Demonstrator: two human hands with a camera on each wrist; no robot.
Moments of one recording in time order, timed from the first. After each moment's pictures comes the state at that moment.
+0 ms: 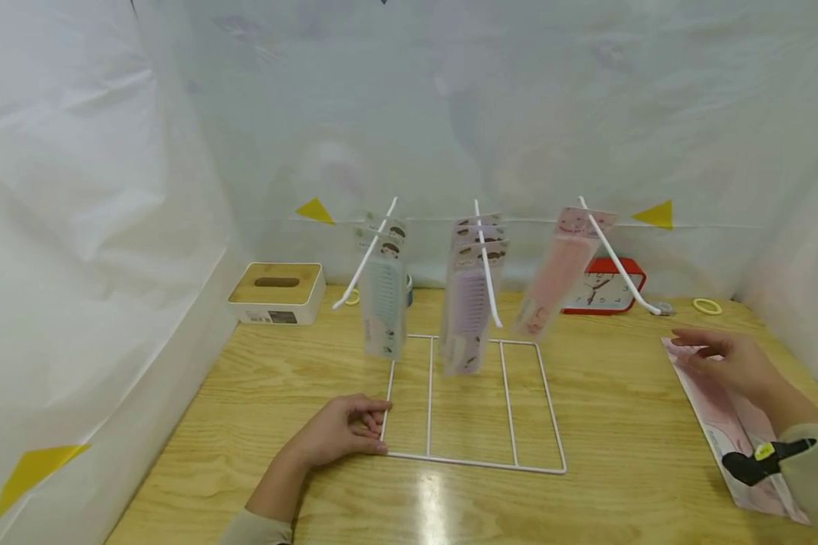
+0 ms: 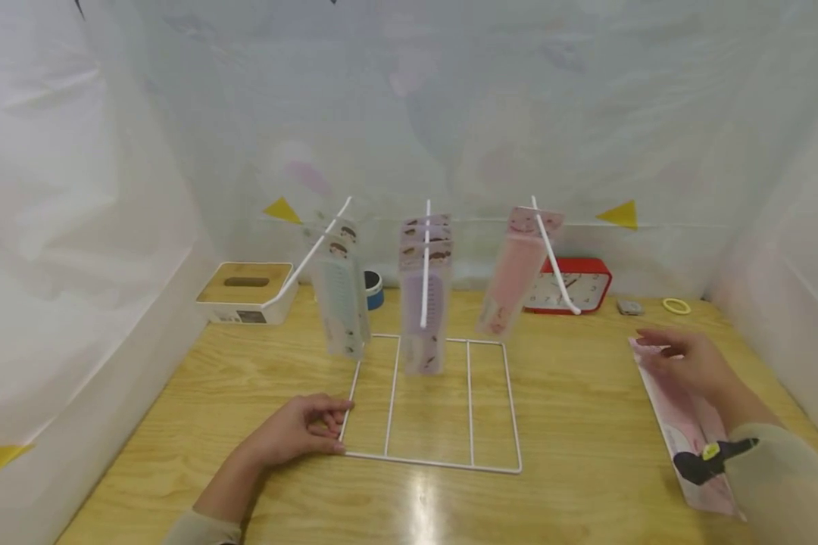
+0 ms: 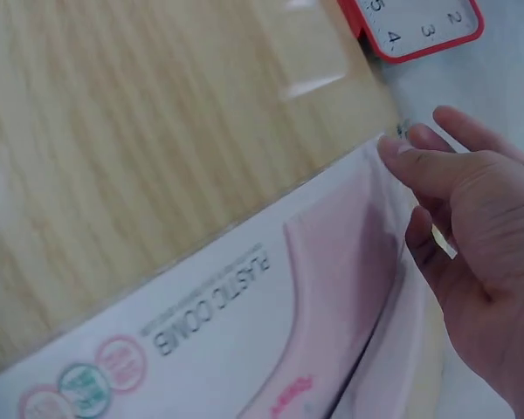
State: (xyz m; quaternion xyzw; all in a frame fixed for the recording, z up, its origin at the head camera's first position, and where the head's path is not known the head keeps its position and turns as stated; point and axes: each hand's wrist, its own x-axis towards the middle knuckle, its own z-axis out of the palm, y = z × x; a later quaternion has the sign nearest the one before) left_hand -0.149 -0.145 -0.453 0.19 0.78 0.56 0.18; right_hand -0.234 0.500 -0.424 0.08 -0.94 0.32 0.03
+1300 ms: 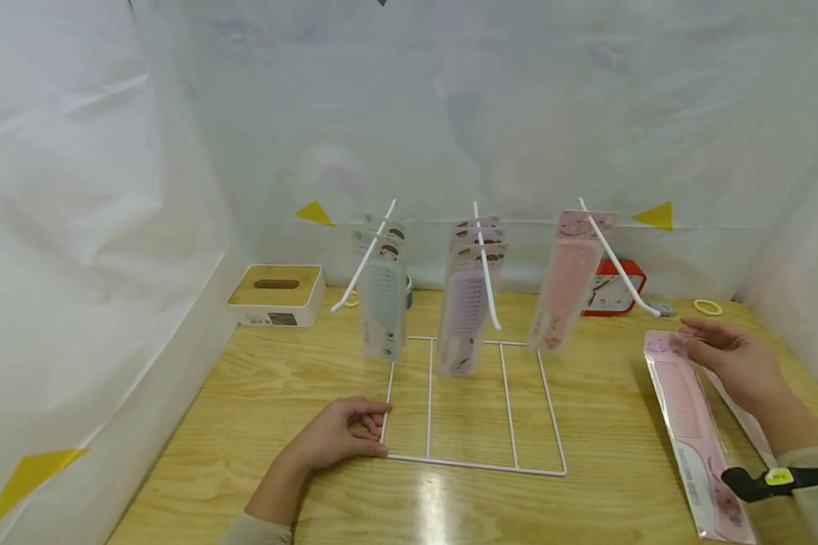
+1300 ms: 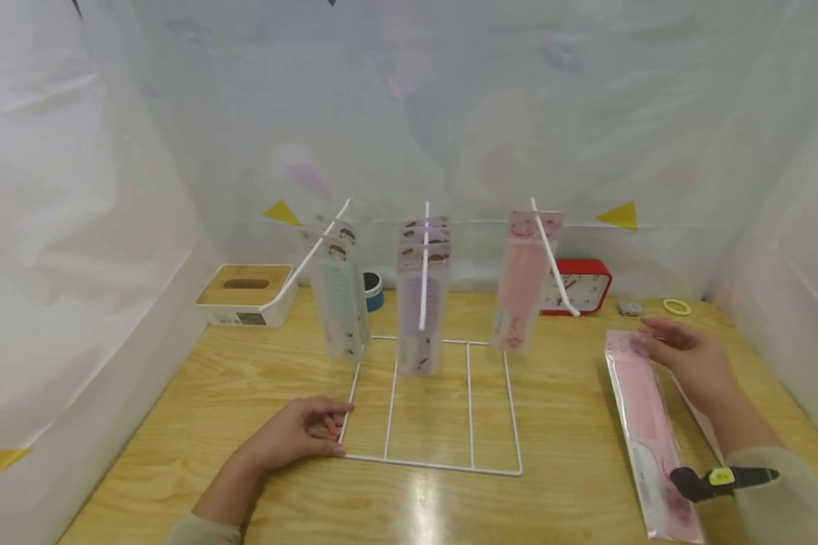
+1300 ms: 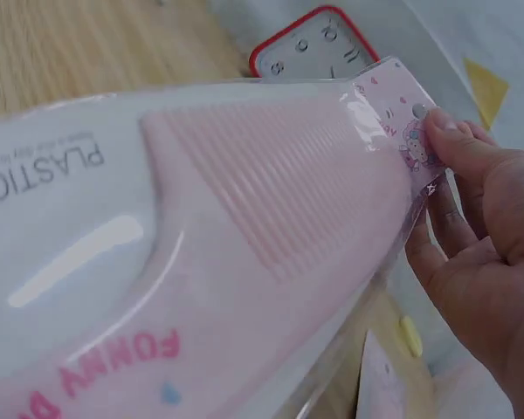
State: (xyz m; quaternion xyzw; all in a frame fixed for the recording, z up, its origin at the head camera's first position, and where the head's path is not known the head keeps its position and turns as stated) left_hand -0.148 -0.145 -0.452 0.18 0.78 0.57 0.19; right_hand -0.216 0.467 -0.404 -0.01 -0.81 0.59 0.03
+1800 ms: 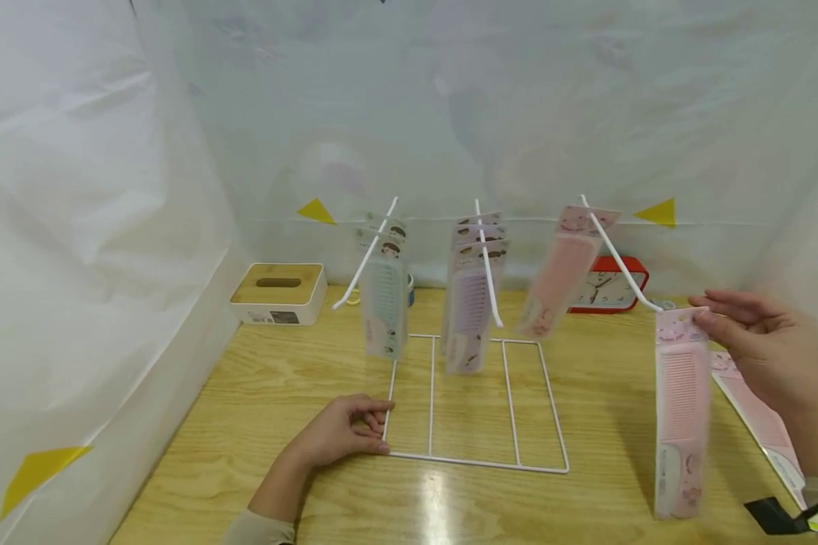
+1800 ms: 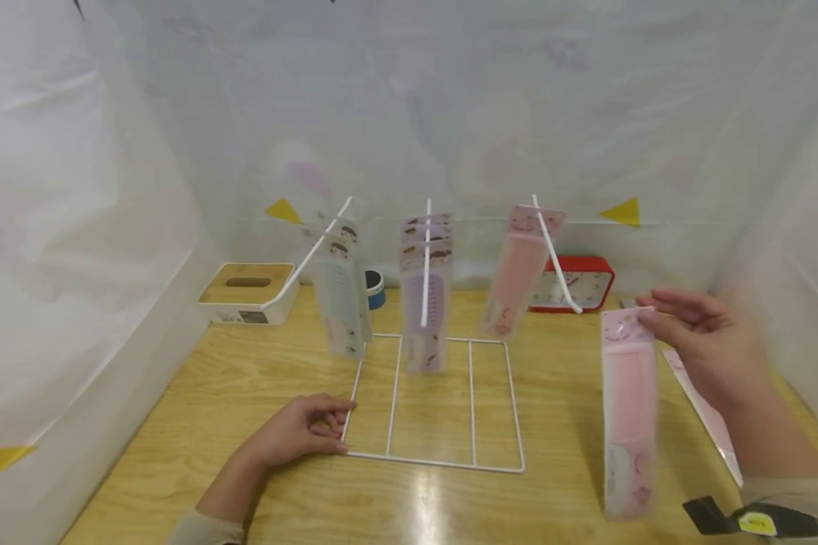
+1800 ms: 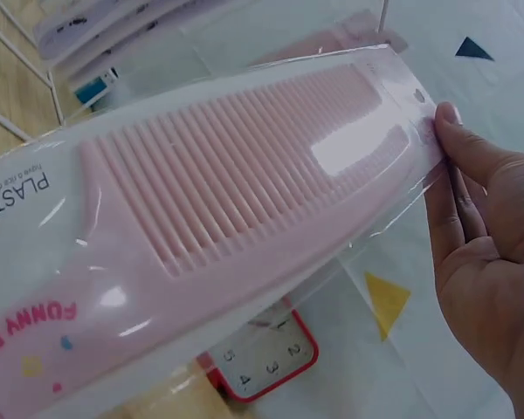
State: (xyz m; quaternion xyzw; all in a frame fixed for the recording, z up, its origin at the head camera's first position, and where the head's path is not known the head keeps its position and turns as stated) left_hand -0.149 -0.146 -0.452 0.19 0.78 0.57 0.19; right_hand -0.177 0.403 -0.334 0.17 -0.61 0.77 0.13
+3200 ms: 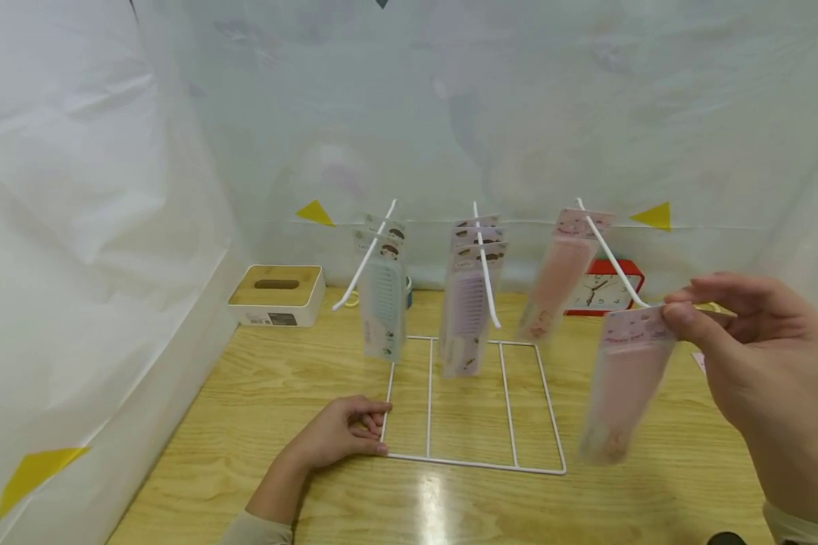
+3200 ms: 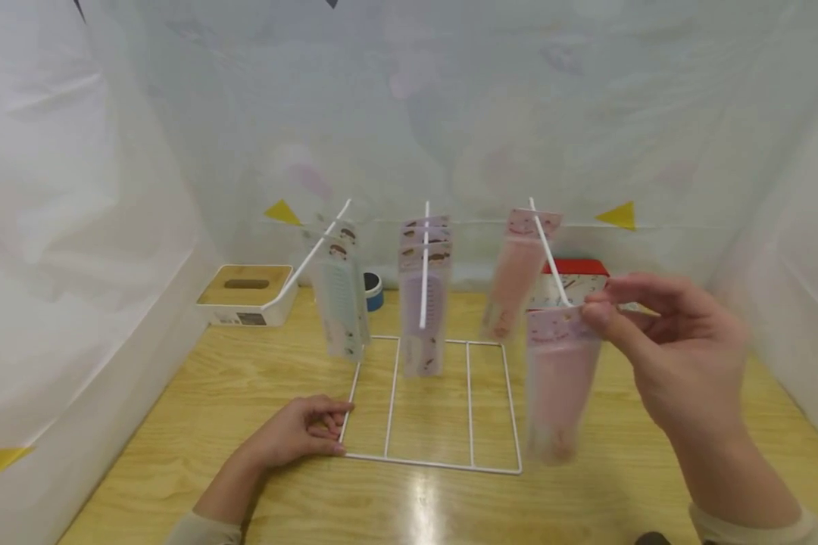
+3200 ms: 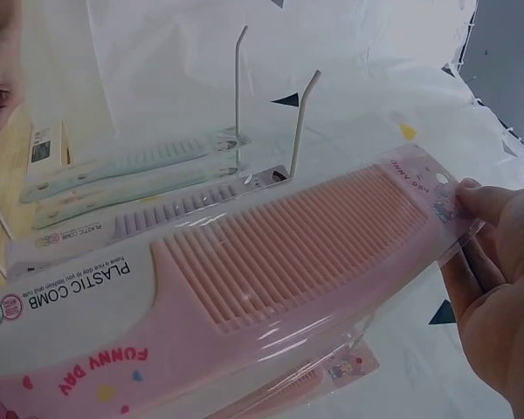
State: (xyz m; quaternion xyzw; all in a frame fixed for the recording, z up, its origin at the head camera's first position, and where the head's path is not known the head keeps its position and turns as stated) left_hand -0.148 -0.145 -0.452 0.18 0.78 0.57 0.18; right_hand -0.121 0.281 -0.252 0.35 -0.41 0.82 0.21
